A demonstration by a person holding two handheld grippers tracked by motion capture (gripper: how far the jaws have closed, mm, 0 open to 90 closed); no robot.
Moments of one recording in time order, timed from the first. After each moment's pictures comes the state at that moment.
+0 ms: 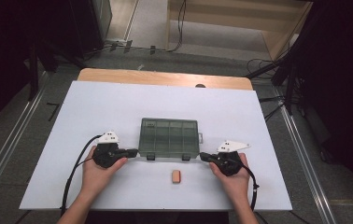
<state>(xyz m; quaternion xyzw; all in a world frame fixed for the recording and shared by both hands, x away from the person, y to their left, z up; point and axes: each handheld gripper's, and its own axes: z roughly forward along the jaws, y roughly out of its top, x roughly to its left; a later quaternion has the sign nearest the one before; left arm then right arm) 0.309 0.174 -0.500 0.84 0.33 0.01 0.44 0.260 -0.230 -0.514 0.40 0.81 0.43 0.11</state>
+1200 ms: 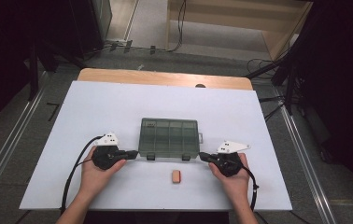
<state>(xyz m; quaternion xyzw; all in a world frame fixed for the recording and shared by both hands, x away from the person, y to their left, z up) 0.306 0.176 -0.502 0.84 0.30 0.02 0.44 0.257 -0.227 -0.510 0.39 0.81 0.43 0.12</state>
